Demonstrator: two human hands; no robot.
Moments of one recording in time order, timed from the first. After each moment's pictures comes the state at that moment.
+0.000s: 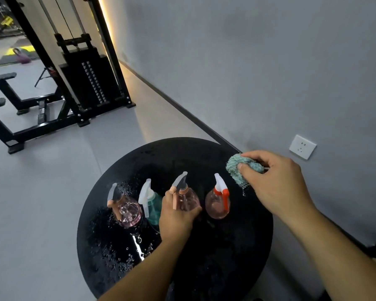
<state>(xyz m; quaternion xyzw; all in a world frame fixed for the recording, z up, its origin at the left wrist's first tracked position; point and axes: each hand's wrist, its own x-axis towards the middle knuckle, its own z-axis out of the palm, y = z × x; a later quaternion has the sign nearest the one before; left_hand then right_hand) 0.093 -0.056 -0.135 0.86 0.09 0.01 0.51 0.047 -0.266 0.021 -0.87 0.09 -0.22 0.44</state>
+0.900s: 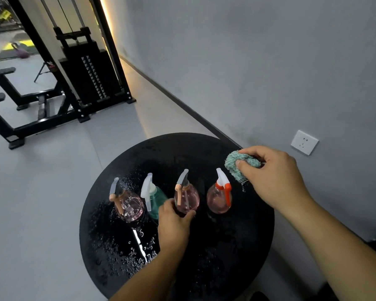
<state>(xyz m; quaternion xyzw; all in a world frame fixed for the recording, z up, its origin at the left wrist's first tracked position) 0.075 -0.044 -0.158 0.89 0.13 -0.01 0.43 0.054 -0.264 0.013 -0.88 0.09 -0.19 0.43</state>
